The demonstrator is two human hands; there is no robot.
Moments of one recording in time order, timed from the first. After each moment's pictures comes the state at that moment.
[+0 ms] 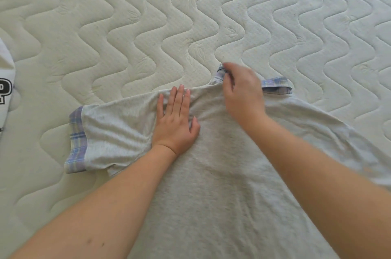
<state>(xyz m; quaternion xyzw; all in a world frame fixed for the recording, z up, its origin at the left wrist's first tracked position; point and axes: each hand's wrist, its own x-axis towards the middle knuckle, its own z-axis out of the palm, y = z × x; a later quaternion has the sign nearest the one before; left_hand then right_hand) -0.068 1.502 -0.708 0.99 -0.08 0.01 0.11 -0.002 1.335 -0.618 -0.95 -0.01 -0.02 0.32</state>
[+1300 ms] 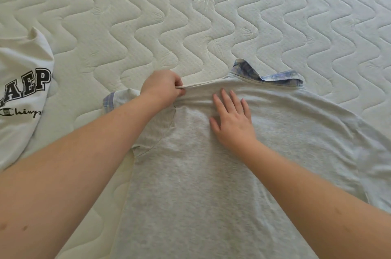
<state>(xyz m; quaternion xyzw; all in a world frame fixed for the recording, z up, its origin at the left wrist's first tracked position) -0.017 1.583 -0.615 0.96 0.03 -0.17 0.22 -0.093 1.373 -0.658 -0.98 -0.11 0.11 0.10</state>
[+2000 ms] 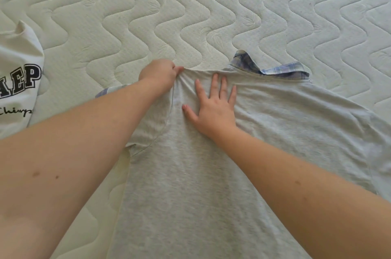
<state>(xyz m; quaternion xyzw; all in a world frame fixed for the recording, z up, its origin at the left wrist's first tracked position) 0.016 1.579 -0.637 0.96 0.09 -0.21 0.16 -0.066 1.422 -0.685 -0.98 -0.09 0.13 0.08</state>
